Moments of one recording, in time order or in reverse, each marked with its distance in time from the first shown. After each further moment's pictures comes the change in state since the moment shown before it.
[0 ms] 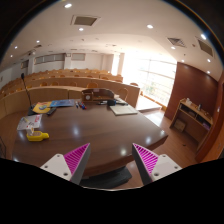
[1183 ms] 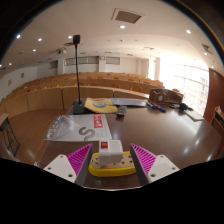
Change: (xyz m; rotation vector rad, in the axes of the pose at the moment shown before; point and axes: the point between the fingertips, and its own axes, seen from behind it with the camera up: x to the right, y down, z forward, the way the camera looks) arm -0.515 0.022 0.157 0.070 -0.350 -0.069
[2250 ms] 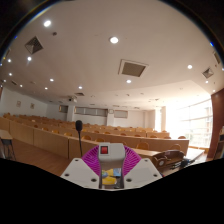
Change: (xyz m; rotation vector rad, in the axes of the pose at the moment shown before) arm 0.022 -0.311 -0.081 0.589 -0.085 -0.043
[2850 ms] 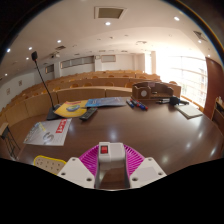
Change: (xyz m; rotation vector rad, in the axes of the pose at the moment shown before) arm 0.158 0.321 -0.078 -0.611 0.080 0.135
